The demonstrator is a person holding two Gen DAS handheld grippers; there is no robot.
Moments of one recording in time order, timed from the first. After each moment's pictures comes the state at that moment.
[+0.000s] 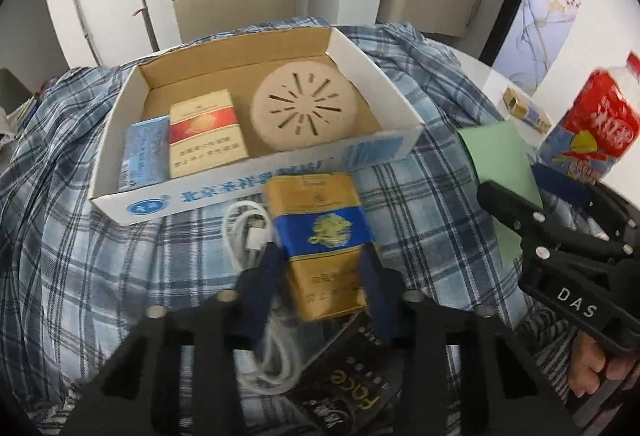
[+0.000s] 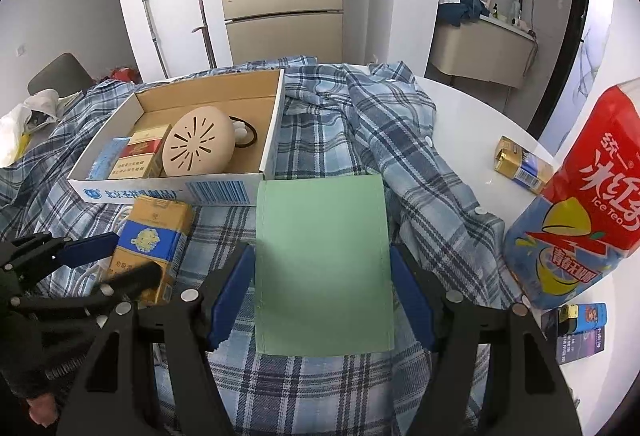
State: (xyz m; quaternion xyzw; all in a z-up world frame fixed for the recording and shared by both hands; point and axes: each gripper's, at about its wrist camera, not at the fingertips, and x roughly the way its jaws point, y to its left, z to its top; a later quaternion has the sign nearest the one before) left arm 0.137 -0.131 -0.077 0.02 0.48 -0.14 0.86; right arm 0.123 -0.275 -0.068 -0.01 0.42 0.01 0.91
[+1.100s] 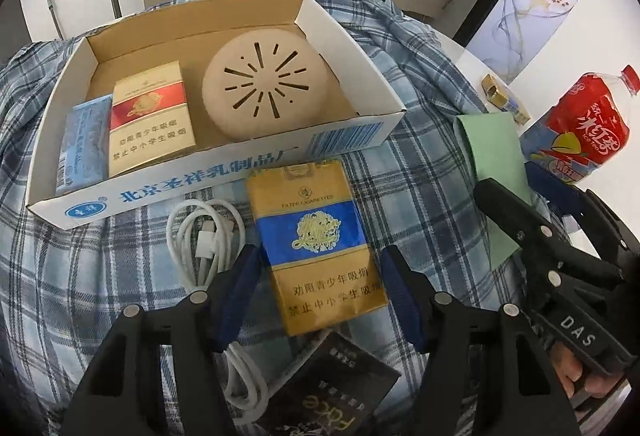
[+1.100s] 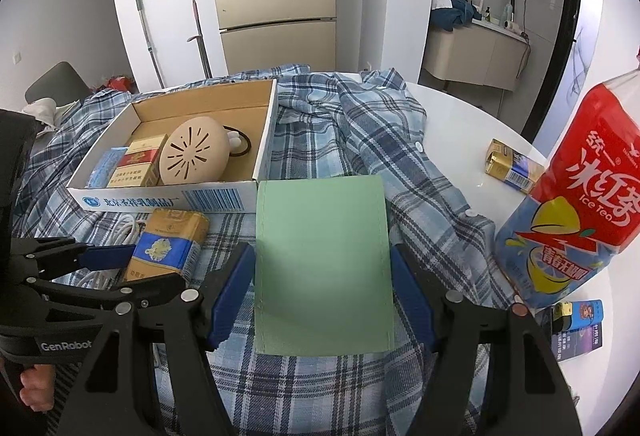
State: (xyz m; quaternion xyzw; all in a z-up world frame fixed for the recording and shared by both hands) left arm 0.161 -0.145 -0.093 -0.01 0.54 -0.20 0.82; right arm 0.120 -0.280 -0.064 0.00 0.41 0.00 0.91
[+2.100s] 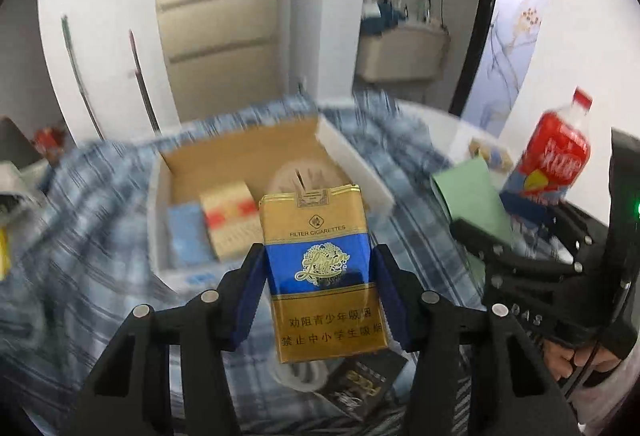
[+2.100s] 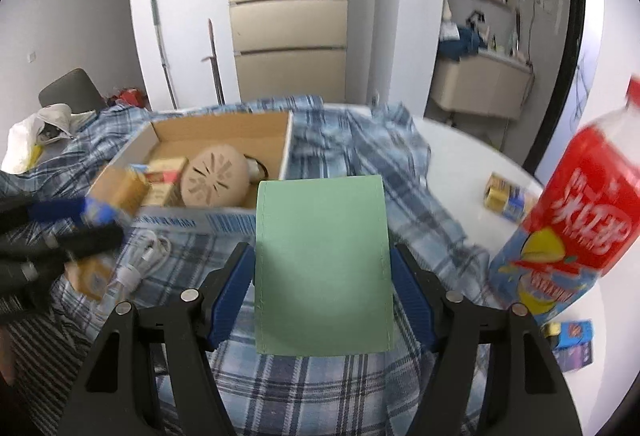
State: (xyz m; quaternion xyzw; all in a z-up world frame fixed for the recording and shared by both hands) left arm 0.114 -0.110 0.006 0.04 0.37 -0.17 0.91; right arm 0.105 -0.269 -0.039 -0.02 0.35 0.02 0.93
